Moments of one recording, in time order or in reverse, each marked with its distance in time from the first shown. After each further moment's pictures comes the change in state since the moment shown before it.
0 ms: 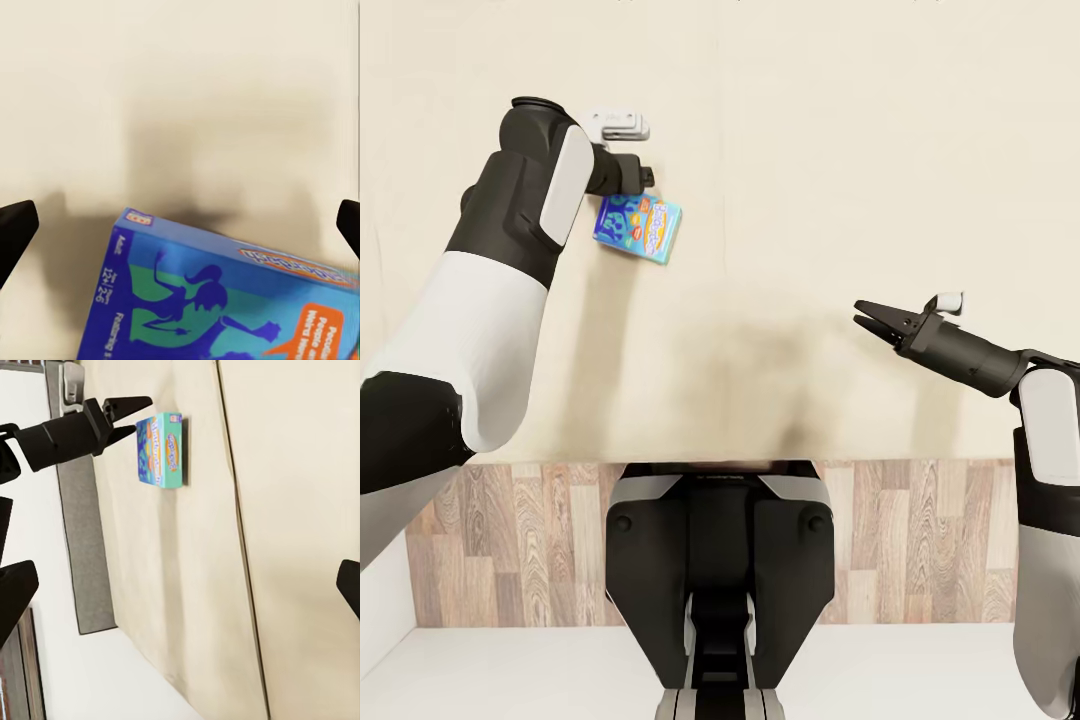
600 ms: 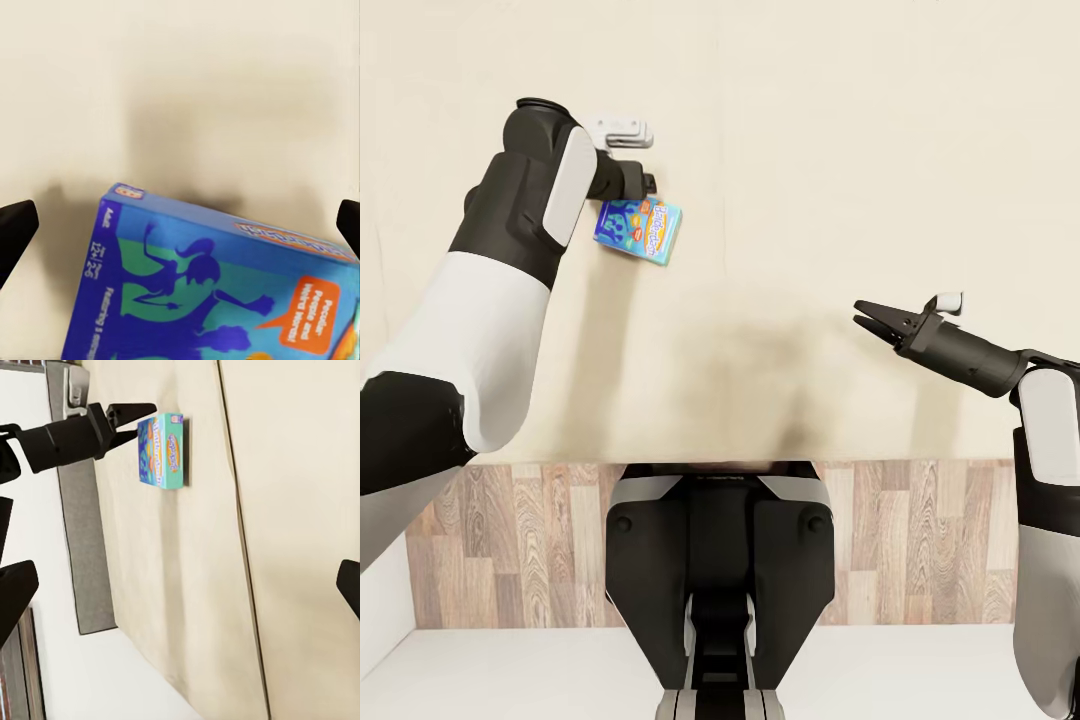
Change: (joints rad) left arm 0.000 -0.006 0.000 0.005 -0.004 0.042 0.001; right arm 0.000 0.000 0.000 0.000 0.000 0.000 0.000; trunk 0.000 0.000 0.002
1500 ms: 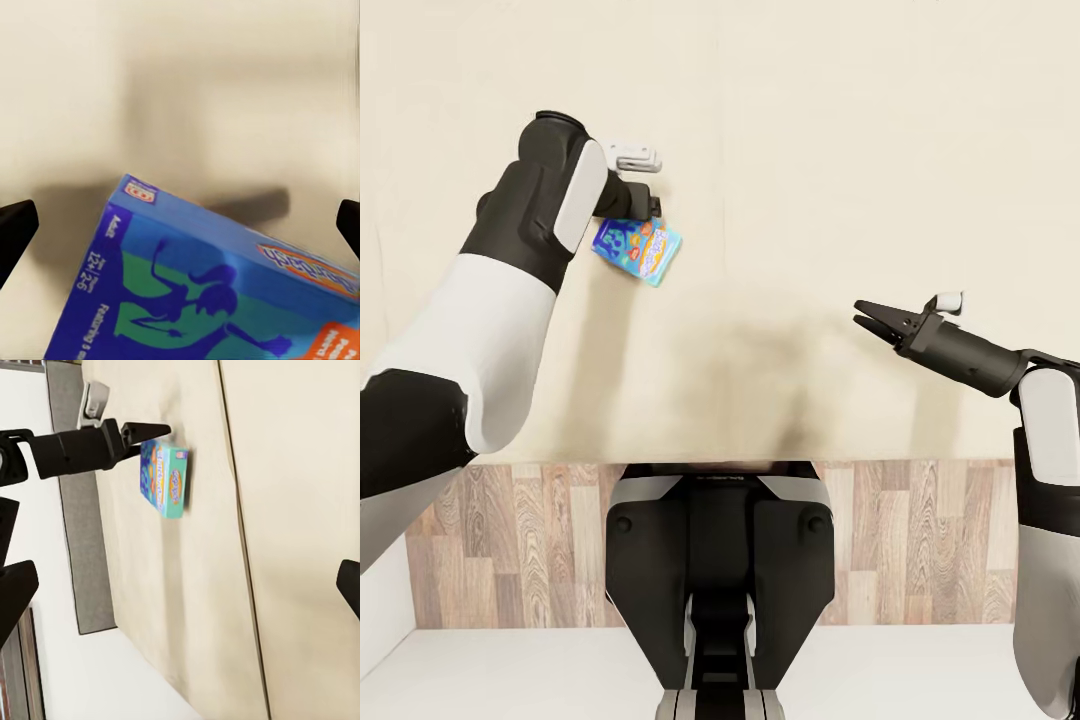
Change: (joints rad) left arm 0.000 -0.004 -0.034 0.043 0.001 0.076 -0.001; right arm 0.000 0.000 0.000 -0.002 0.000 0.000 -0.002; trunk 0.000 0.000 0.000
